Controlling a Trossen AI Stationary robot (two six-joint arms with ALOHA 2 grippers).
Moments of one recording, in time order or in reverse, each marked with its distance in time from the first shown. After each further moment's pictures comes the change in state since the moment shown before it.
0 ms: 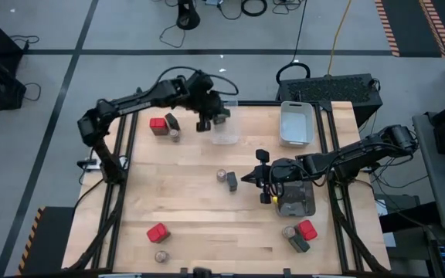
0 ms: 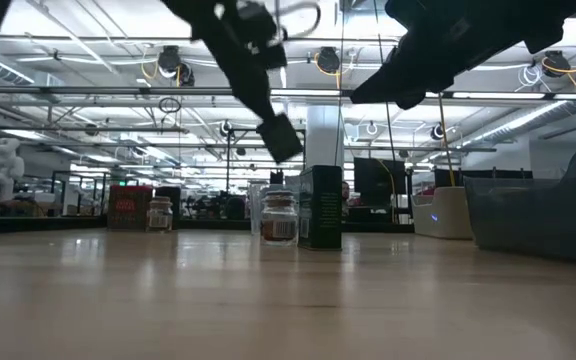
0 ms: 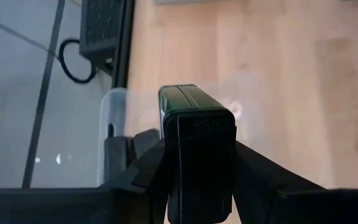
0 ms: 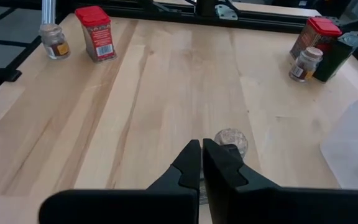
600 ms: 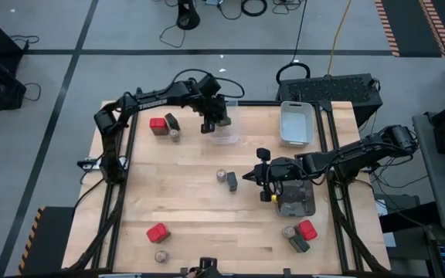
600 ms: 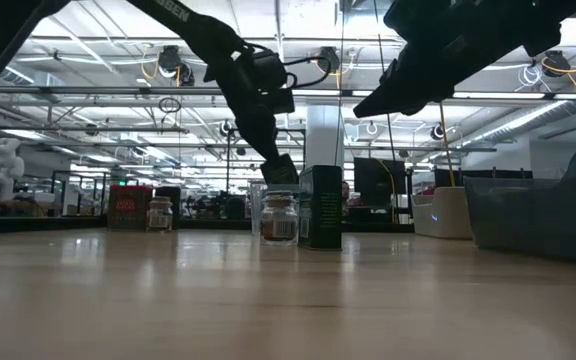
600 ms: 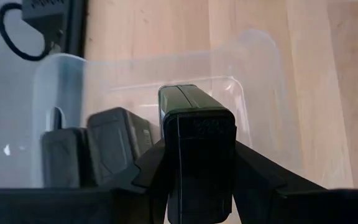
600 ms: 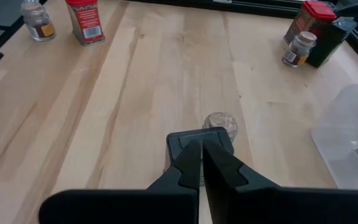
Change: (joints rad) left arm 0.051 0.164 -0.001 0.020 0.116 0.022; right arm -0.019 0.000 0.000 -0.053 0.006 -0.013
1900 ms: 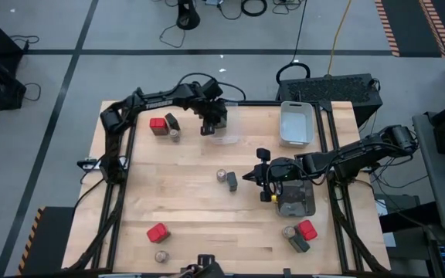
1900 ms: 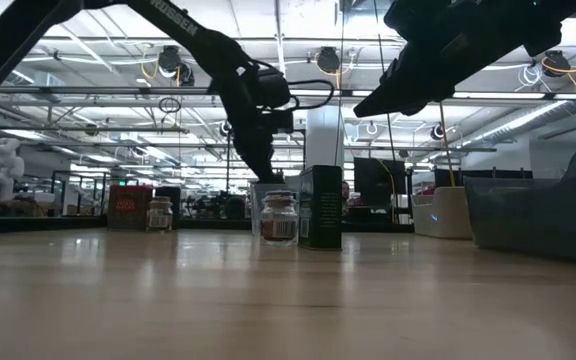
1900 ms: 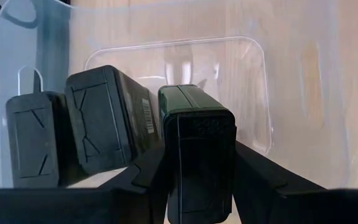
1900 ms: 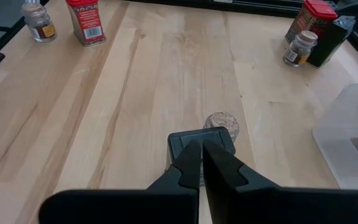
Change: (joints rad) left arm 0.008 0.070 -0.001 -0.030 -0.070 -0.001; right arm 0.000 0.000 0.000 0.000 -0.001 0.008
